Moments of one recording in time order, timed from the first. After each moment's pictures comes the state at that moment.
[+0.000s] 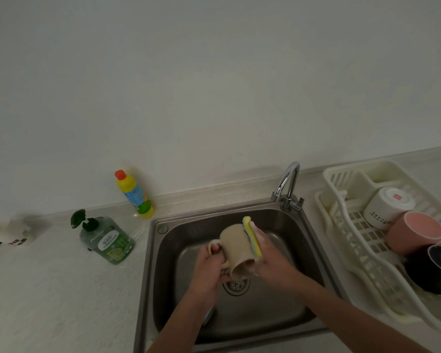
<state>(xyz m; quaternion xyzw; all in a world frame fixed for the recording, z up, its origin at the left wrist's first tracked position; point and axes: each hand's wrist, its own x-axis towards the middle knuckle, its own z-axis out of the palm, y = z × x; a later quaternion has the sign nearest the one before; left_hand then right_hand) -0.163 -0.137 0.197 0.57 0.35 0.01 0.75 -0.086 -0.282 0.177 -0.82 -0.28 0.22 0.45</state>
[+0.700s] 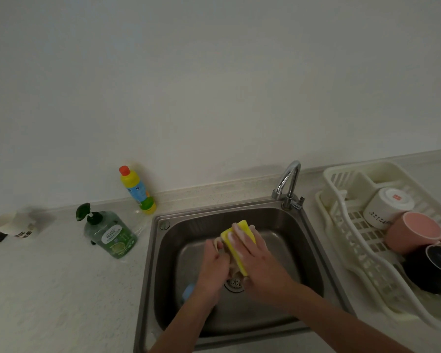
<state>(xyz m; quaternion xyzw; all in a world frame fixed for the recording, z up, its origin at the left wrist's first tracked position) -0.167 -0.148 0.189 0.65 0.33 0.02 0.68 -0.113 -0.282 0.174 -0.86 -0.45 0.05 0.24</state>
